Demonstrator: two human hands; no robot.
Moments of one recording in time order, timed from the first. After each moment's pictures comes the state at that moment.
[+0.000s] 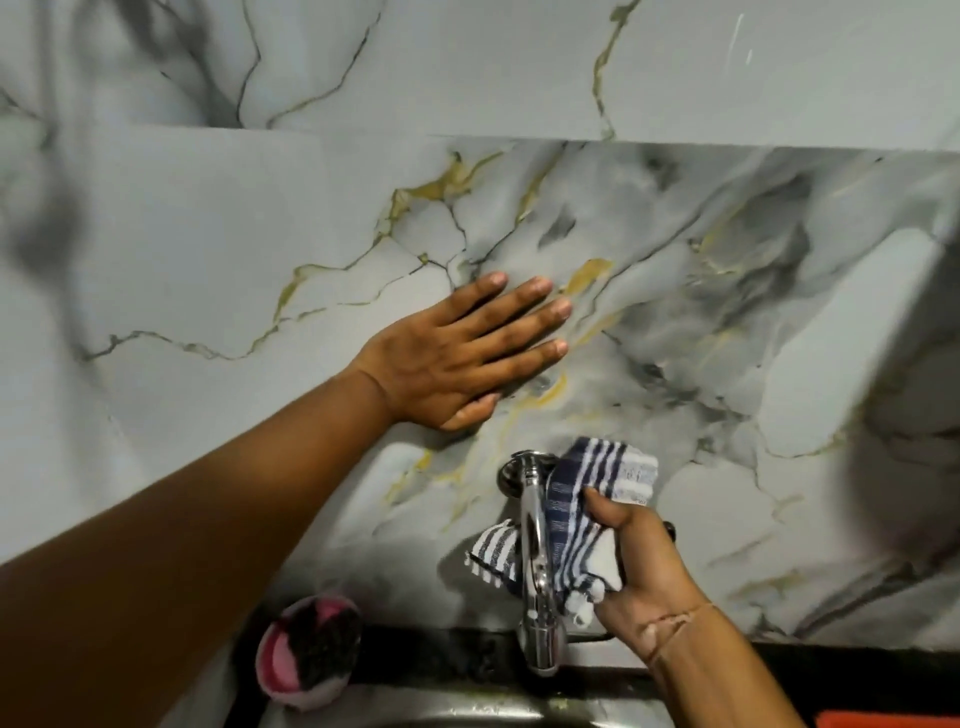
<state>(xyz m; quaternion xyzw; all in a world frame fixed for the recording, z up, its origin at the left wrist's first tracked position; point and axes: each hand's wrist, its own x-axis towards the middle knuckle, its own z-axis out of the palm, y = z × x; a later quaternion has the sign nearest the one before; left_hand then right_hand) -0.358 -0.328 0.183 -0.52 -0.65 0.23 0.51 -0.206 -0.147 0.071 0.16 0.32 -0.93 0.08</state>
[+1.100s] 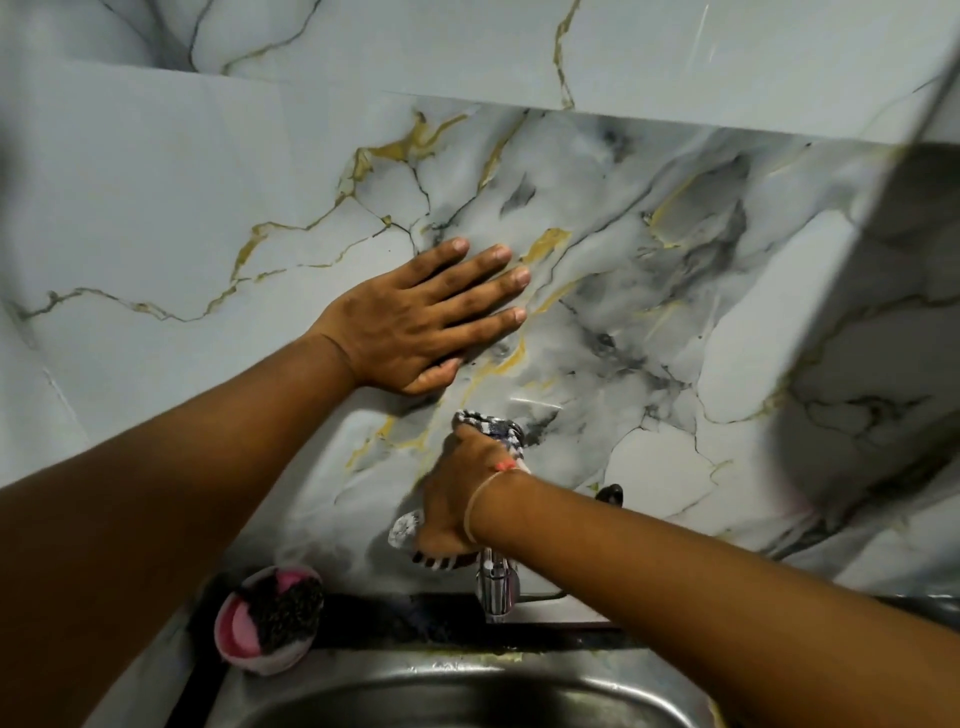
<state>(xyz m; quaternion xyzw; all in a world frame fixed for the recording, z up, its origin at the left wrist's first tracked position) -0.361 -0.327 0.181 -0.51 -0.64 0.22 0.53 -0.241 -0.226 0.121 -0.18 0.93 0.27 0.16</state>
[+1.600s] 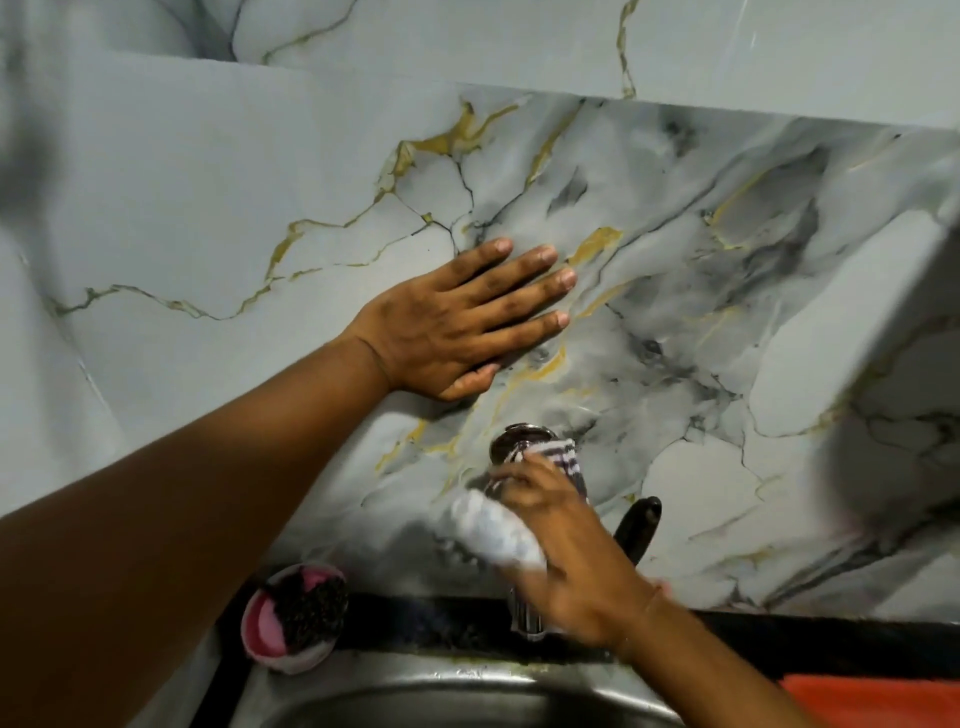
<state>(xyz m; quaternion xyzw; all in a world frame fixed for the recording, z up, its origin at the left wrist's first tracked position) -0.365 -0.329 0.180 -0.52 -0.63 0.21 0.54 -0.192 -0.165 0.079 -0.24 0.93 -0.25 -0.10</state>
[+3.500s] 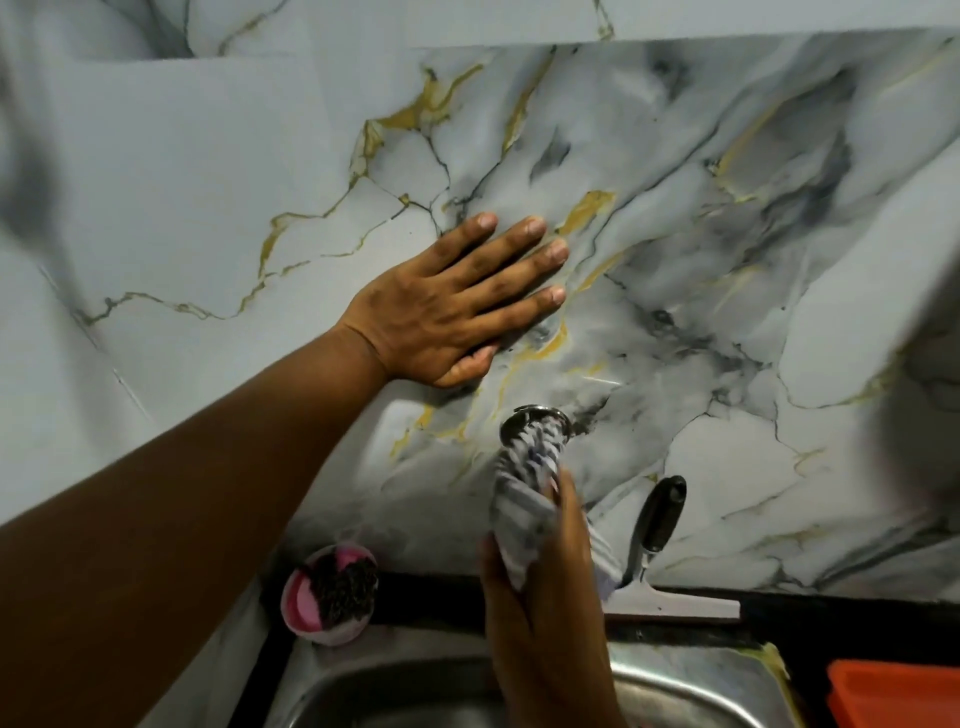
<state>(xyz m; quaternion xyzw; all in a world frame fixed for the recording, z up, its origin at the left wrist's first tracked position) -0.360 -0.326 0.183 -0.49 -0.63 0.26 0.54 -0.159 -0.210 0.033 0.00 0.83 -0.52 -0.17</state>
